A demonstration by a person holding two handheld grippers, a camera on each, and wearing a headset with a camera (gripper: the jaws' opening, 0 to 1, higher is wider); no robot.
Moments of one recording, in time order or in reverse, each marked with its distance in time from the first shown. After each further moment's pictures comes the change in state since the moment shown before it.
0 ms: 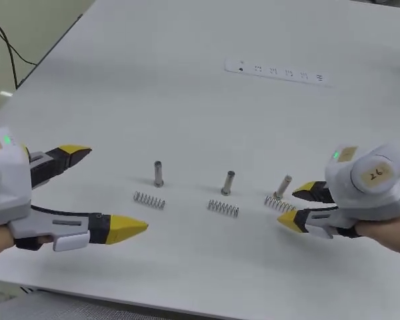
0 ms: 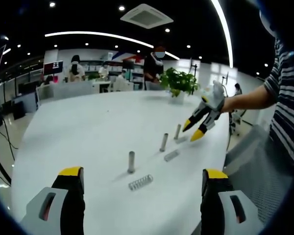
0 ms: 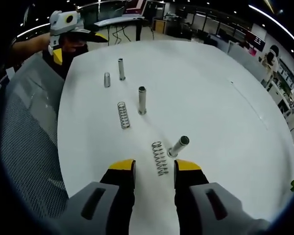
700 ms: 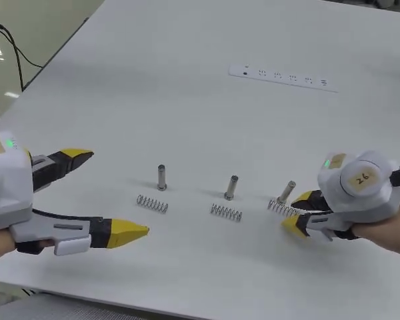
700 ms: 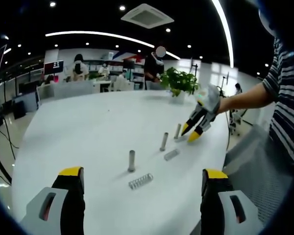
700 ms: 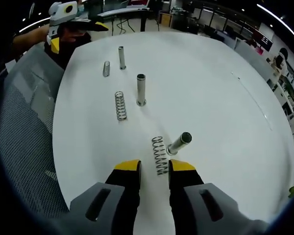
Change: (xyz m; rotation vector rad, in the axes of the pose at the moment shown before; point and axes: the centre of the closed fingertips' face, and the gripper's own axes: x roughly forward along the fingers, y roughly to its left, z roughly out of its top) left arm -0.002 0.002 -0.002 -0.002 0.005 0.003; right arm 0.013 -0.005 -0.010 -0.032 0.060 0.027
